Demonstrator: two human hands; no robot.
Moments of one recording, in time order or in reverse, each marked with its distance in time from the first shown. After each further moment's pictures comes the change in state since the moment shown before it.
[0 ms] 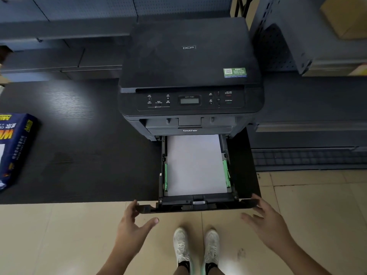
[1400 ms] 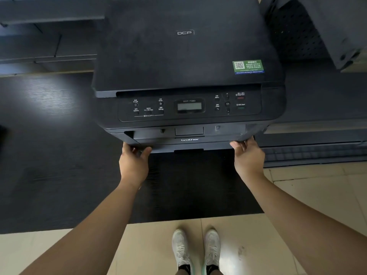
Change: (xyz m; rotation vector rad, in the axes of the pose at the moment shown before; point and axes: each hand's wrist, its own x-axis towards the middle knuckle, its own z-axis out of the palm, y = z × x) left_hand 0.169 0.165 0.019 -0.155 0.204 0.184; right_hand 0.171 -0.145 0.032 0.022 0.447 -0.139
